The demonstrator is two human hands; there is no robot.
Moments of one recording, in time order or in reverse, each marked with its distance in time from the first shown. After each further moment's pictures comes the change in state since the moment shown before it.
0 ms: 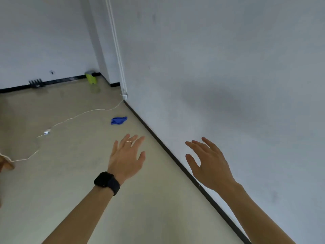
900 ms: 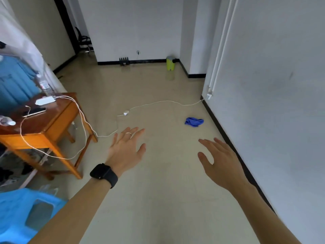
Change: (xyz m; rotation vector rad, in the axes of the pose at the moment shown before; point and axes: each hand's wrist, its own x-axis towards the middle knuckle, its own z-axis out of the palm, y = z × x) left_hand 0.193 -0.615 -0.065 0.074 0.055 -0.409; right_hand 0.429 -0.405 0.373 0.147 -0.213 -0.311
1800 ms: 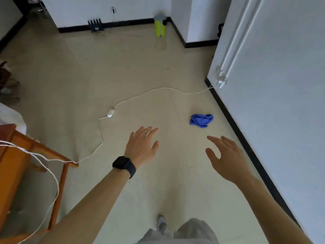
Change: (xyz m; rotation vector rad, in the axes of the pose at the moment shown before) left_hand 0.634 -0.157 0.202 -0.081 -0.360 0.095; right_hand 0.585 0.092 0.212 -0.035 -0.227 0.295
